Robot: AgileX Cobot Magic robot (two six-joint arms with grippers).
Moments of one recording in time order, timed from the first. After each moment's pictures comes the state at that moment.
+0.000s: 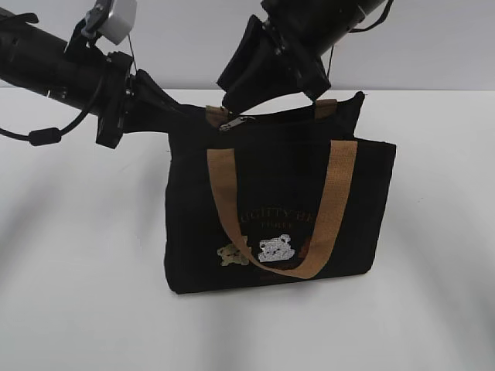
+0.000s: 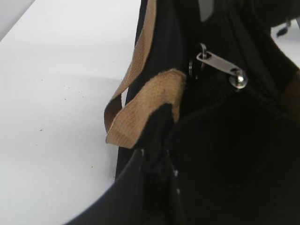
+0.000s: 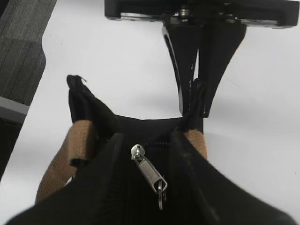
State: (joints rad) left arm -0.20 1.84 -1.23 -1.21 0.98 1.98; right arm 0.38 1.94 -1.69 0.85 1.19 -1.61
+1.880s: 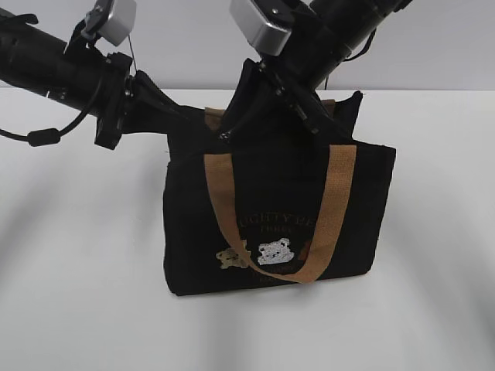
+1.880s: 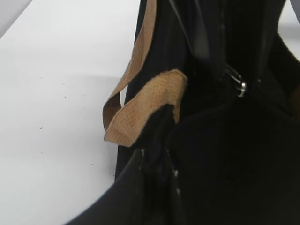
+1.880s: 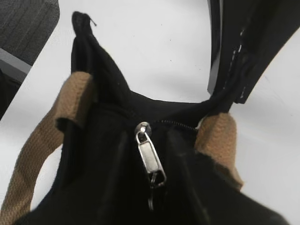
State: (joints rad) left arm -0.20 1.84 -1.23 -1.20 0.98 1.99; right arm 0.39 2.02 -1.69 0.80 1.22 -1.81
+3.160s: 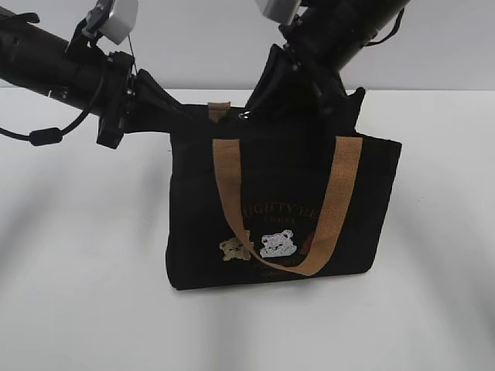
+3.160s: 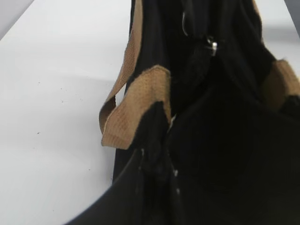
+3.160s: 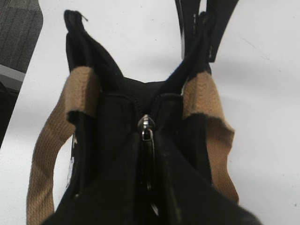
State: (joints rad) left arm -0.20 1.84 -1.23 -1.21 0.99 1.99; right arm 0.34 1.97 -1.69 0.74 1.22 -1.60
